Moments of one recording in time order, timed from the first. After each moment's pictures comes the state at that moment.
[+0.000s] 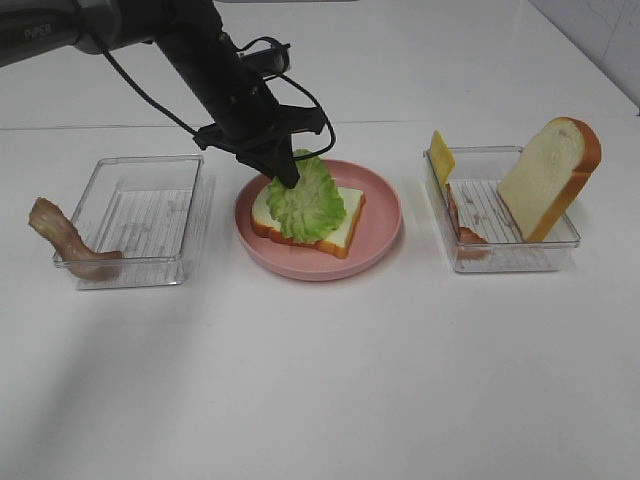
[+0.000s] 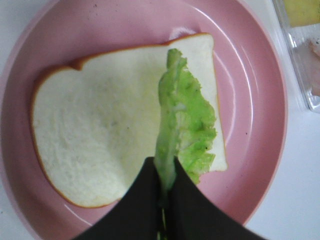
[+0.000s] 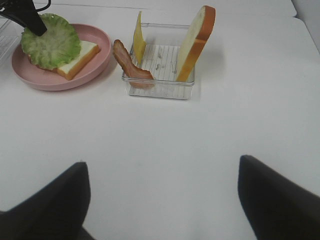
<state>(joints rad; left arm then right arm) -0.38 2.48 -2.21 -0.47 1.12 0.12 0.01 -0.01 -0.51 0.16 1.07 -0.14</state>
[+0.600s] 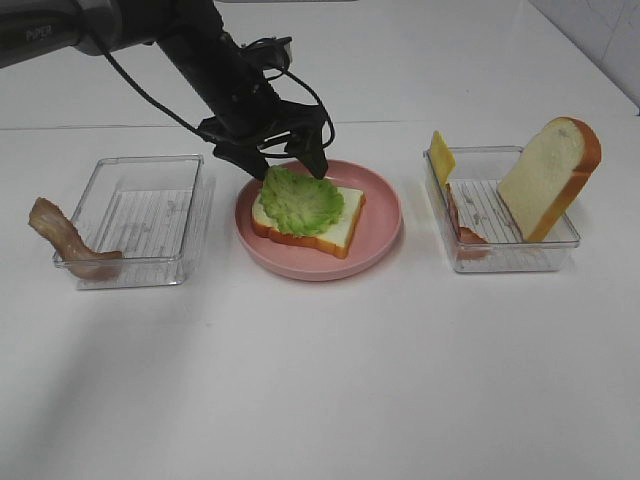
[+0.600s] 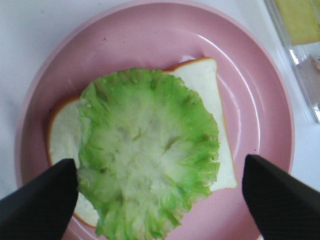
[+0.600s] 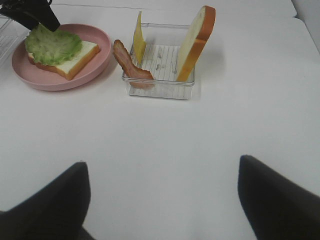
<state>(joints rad) -0.38 2.48 -2.21 -0.46 1.06 0.16 0.01 -0.01 -0.51 0.16 1.07 -0.14</state>
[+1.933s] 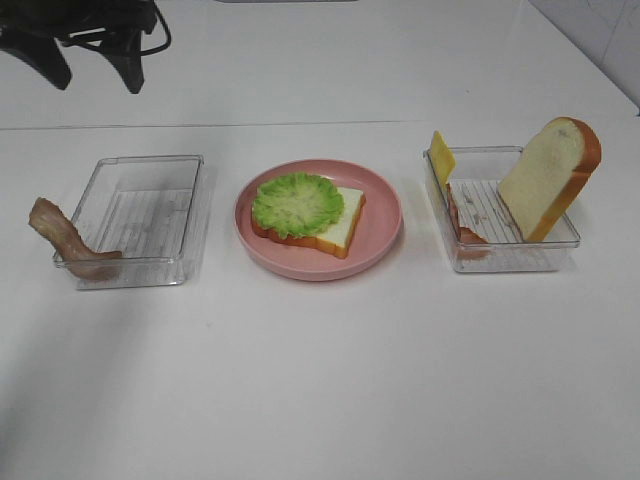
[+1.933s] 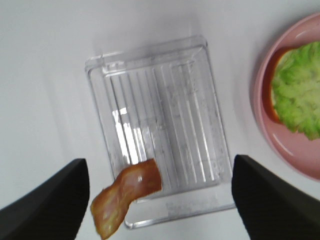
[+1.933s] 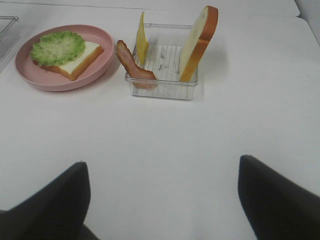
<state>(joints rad) -0.19 2.04 -1.95 -0.04 1.21 -0.10 0.01 -0.01 -0.51 0.17 1.07 -0.14</state>
